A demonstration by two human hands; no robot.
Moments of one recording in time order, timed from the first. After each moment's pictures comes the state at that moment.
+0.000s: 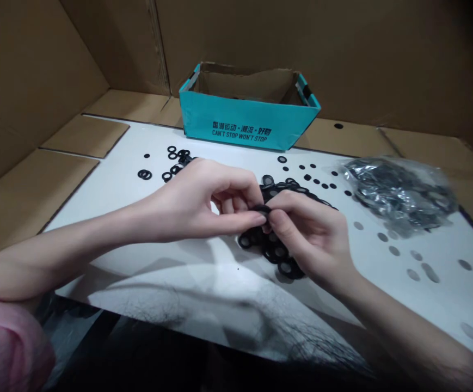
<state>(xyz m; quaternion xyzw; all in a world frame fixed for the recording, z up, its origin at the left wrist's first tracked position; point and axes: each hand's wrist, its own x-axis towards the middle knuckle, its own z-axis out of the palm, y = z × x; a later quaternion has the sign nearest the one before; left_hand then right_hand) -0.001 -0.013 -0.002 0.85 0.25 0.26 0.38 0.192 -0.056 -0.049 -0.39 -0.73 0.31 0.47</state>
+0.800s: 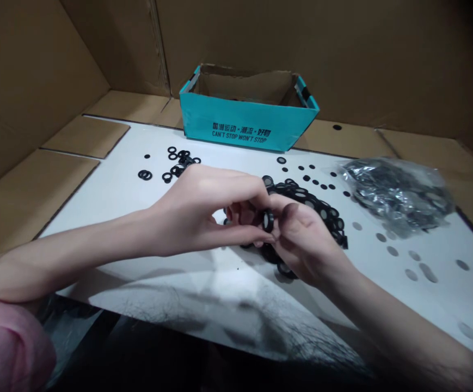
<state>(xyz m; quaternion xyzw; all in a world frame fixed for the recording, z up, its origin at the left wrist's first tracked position) -0.001 -0.021 -0.008 0.90 0.17 0.34 0.21 0.187 -0.056 -0.059 -0.35 -0.52 0.63 0.46</state>
